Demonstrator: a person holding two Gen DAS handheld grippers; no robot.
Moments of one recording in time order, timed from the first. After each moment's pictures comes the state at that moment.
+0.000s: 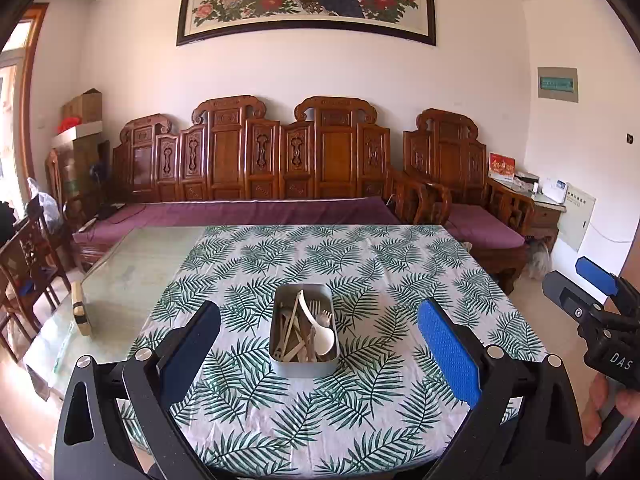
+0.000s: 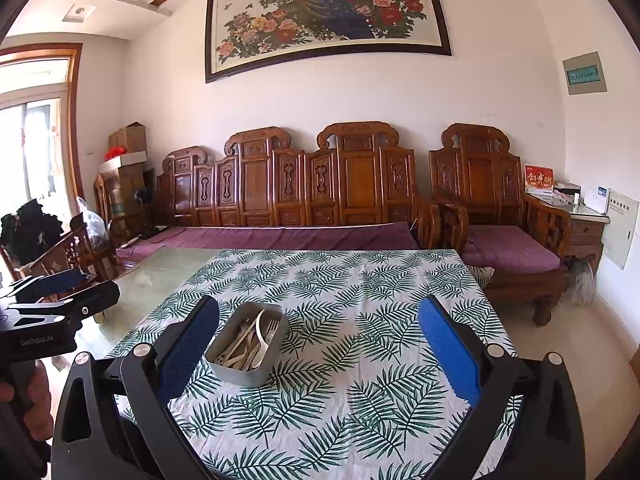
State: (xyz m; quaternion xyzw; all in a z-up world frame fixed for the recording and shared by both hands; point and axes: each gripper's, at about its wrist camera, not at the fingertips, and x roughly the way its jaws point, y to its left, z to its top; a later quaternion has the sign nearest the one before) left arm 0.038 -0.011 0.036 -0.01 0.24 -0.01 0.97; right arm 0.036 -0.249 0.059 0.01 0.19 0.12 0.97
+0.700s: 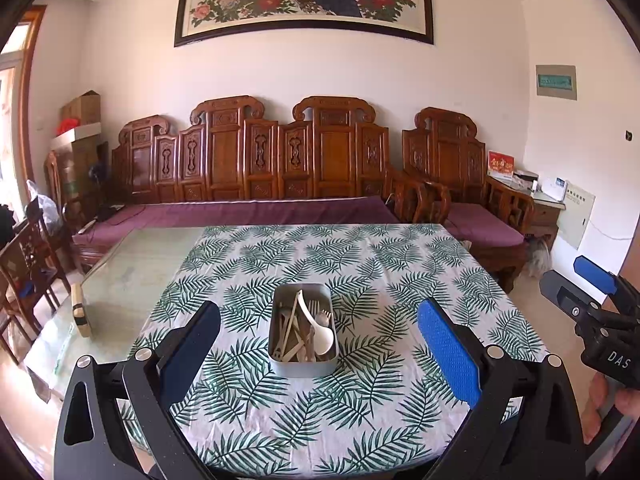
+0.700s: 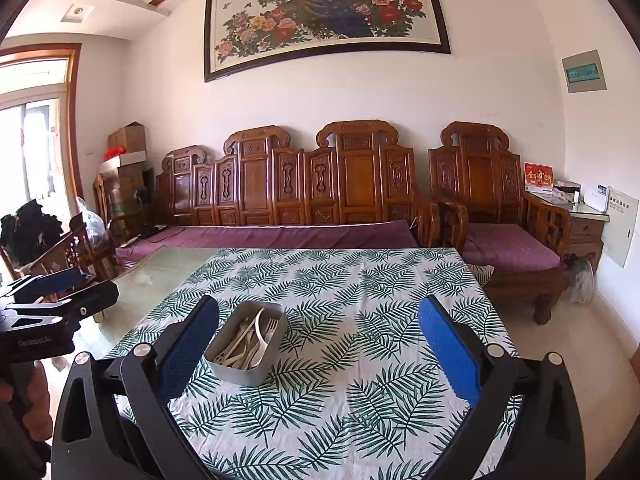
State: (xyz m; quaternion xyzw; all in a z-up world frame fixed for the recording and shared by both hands) left arm 0.037 -0.012 0.034 -0.01 0.24 -0.01 0.97; right arm 0.037 -0.249 0.058 0.01 0.19 0.11 0.97
